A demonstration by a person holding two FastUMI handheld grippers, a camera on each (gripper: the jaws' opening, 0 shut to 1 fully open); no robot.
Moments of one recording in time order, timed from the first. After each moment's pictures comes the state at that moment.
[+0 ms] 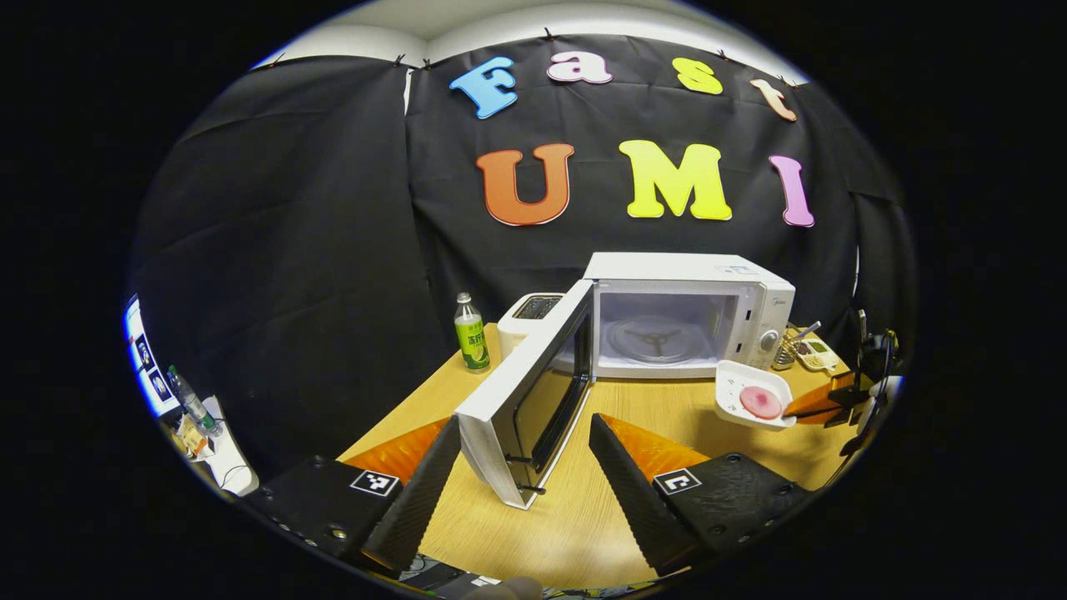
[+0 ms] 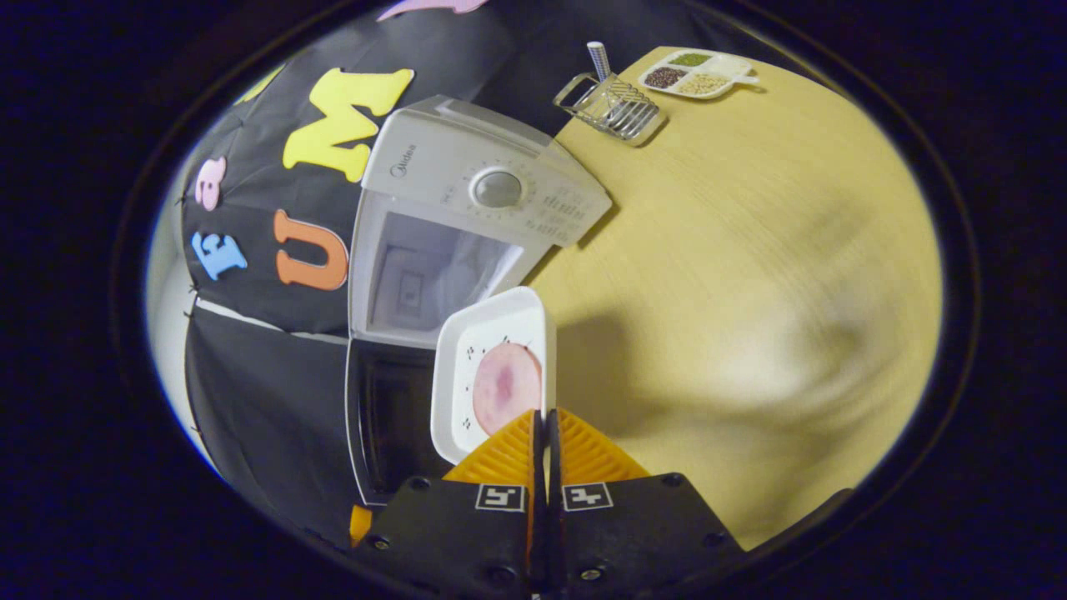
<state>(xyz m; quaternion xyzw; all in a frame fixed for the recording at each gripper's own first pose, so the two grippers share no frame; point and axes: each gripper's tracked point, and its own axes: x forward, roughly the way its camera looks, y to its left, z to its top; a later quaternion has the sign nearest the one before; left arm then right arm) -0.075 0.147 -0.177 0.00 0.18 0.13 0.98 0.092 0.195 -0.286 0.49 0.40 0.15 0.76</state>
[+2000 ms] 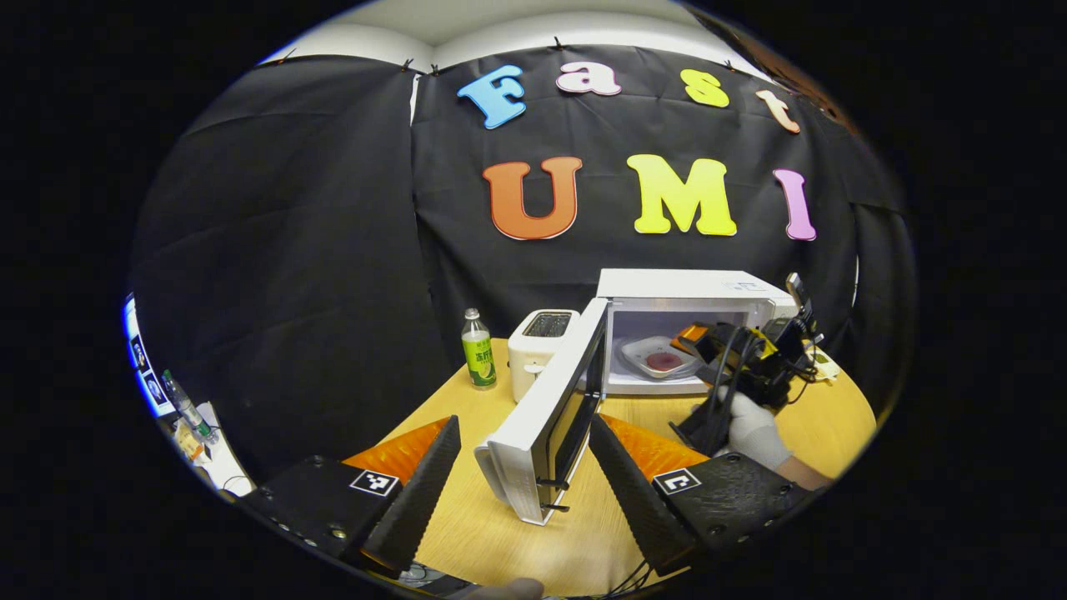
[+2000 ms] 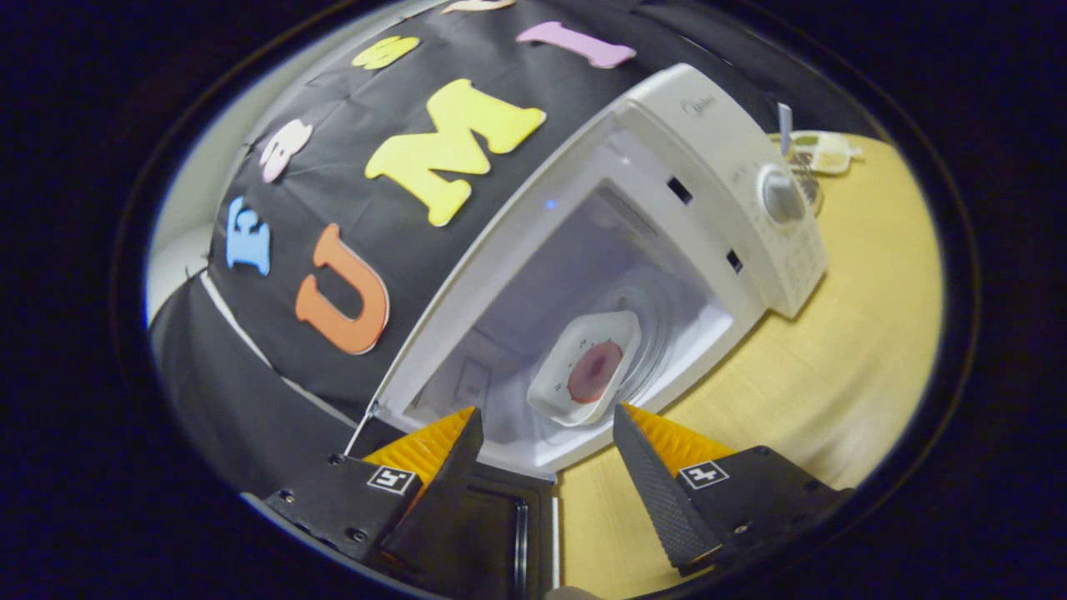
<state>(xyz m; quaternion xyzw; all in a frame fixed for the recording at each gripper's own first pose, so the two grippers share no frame) -0.071 0.184 -0.164 0.00 0.15 0.14 0.98 0.226 0.341 -0.215 0.38 0.15 0.10 0.91</state>
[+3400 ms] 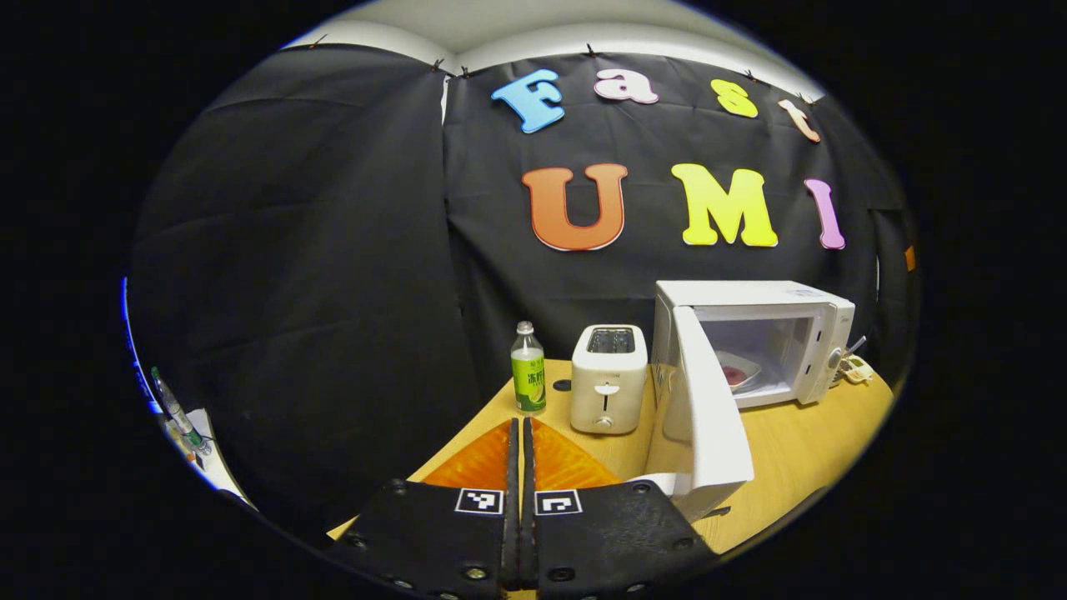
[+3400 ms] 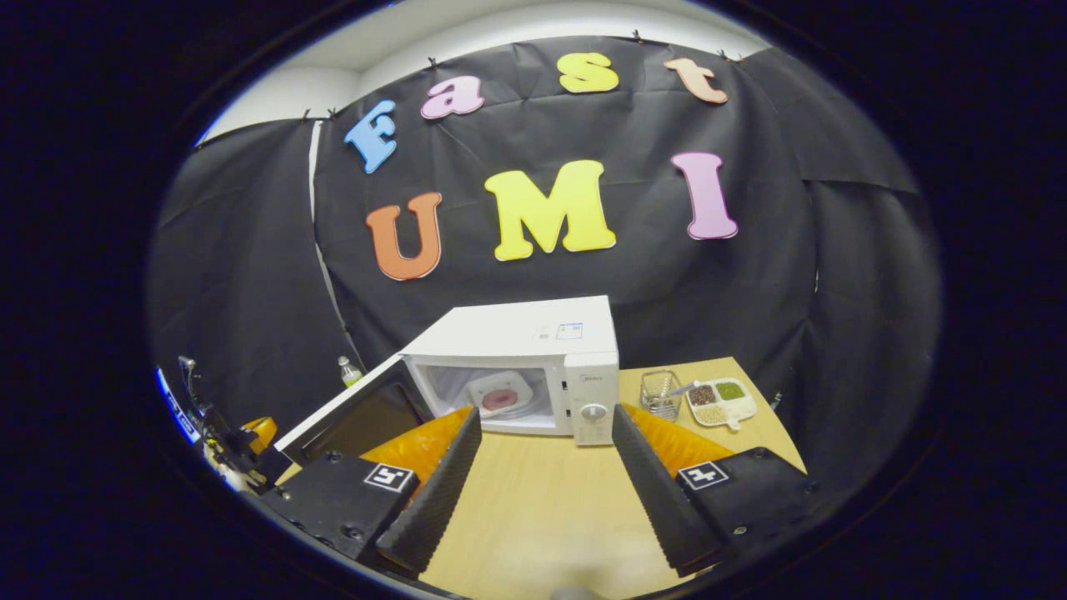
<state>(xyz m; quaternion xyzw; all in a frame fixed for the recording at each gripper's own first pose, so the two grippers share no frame) -0.020 0.297 -0.215 0.00 0.11 0.15 0.98 0.032 0.138 -0.062 0.06 0.14 0.11 0.98</state>
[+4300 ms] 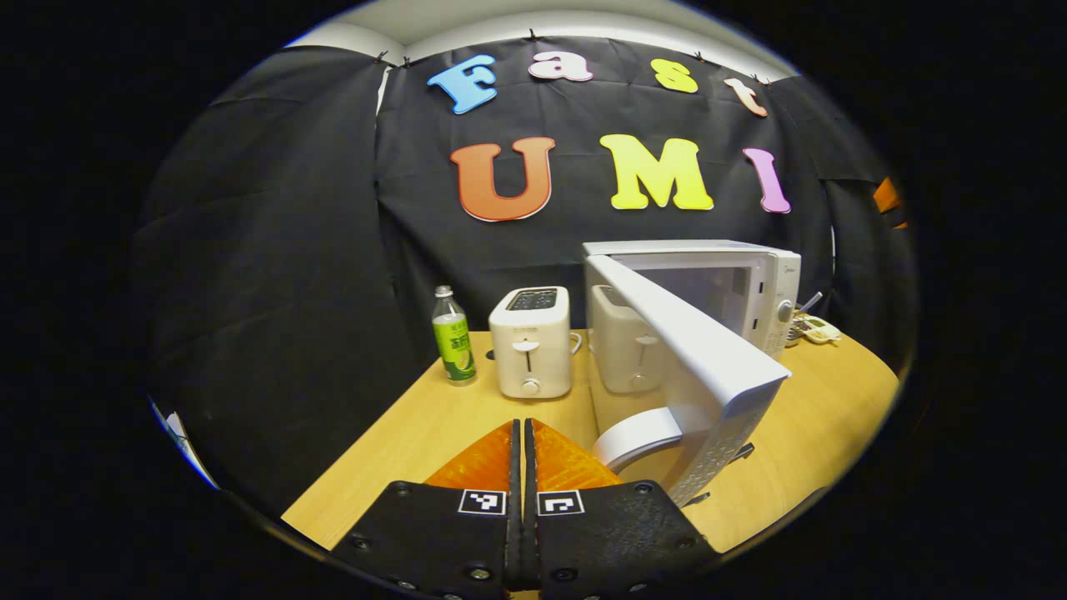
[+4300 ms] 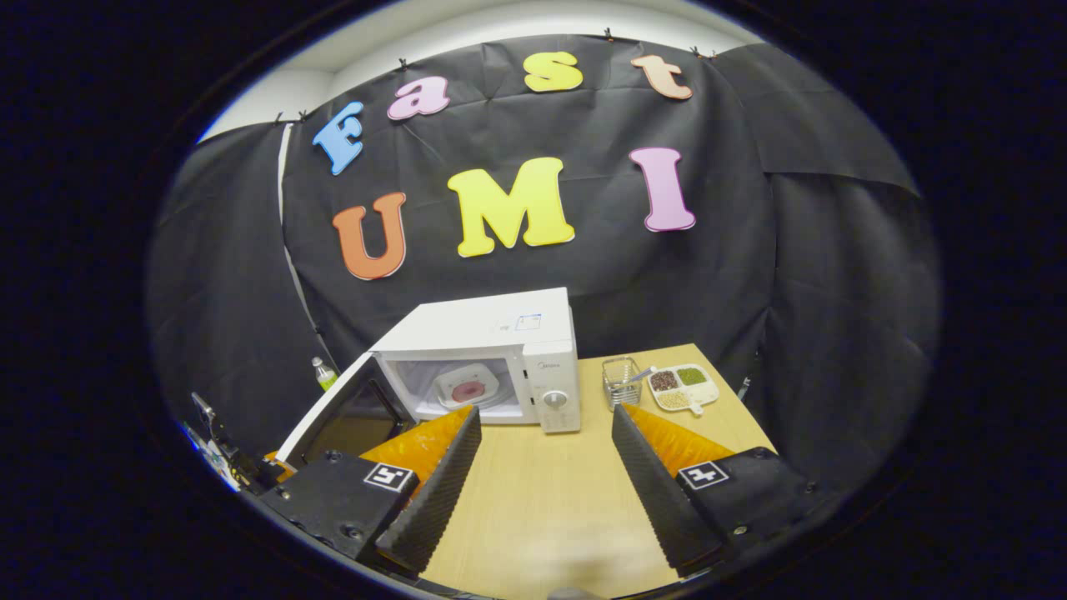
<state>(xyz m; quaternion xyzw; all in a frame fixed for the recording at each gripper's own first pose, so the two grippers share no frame) -0.018 0.193 -0.258 0.01 0.14 0.04 0.99 0.009 0.097 -0.063 0.07 0.15 0.05 0.98</state>
